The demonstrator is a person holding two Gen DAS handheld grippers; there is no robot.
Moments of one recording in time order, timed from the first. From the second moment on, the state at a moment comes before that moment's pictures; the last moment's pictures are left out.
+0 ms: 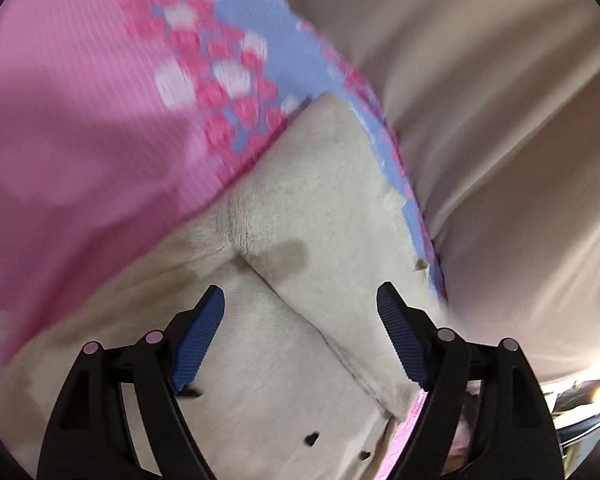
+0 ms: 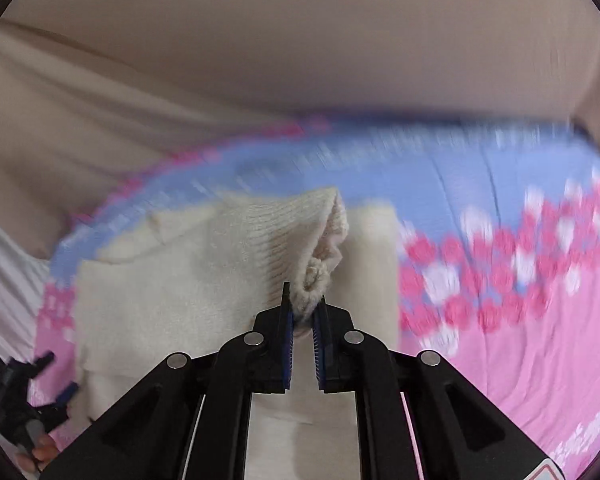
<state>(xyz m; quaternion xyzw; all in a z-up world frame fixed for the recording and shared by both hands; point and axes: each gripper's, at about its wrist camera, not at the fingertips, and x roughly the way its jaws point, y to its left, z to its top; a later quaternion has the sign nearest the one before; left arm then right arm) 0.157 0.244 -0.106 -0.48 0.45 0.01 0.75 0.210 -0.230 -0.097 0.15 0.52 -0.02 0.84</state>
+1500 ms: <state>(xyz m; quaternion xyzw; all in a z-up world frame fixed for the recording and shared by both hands) 0.216 0.291 -0.111 -0.40 0.48 0.10 0.77 0.188 -0.288 -0.124 0.26 0.49 -0.03 0.83</state>
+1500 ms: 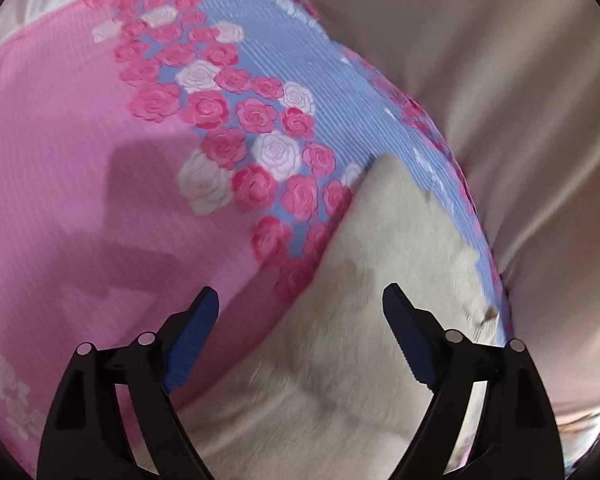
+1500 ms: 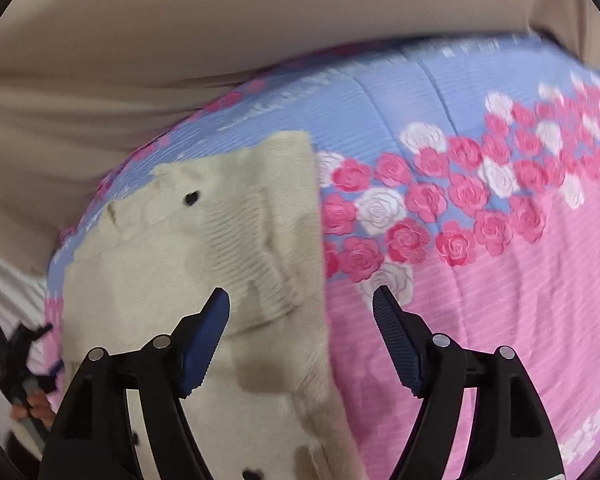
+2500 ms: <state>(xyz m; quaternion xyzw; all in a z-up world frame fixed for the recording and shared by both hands) 0.072 0.282 -0.108 -0.31 0.53 0.04 0.79 0.004 -0.275 -0.146 0.20 0.56 -0.03 0.80</state>
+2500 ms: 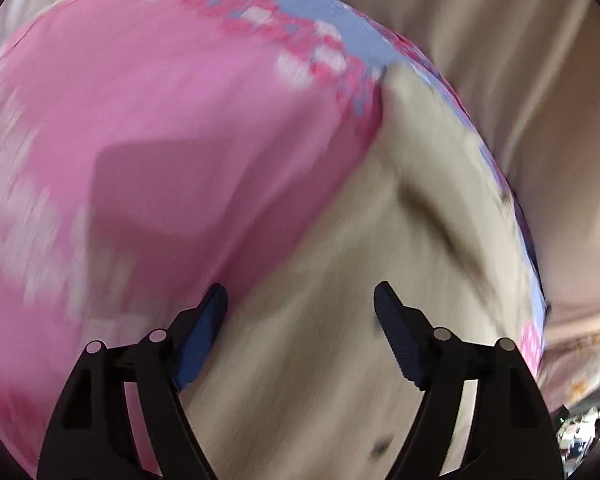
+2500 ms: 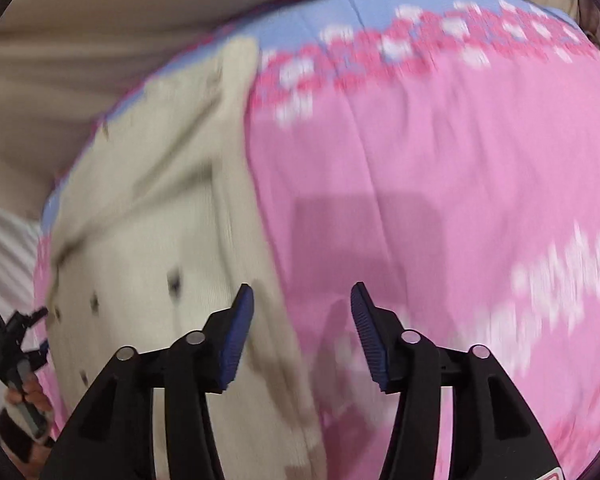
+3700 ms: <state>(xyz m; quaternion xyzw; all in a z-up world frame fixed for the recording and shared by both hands) -0.049 0.263 -0.101 -0.36 0.56 0.00 0.74 -0.122 -0.232 -0.150 0.33 0.51 0.06 0.79</state>
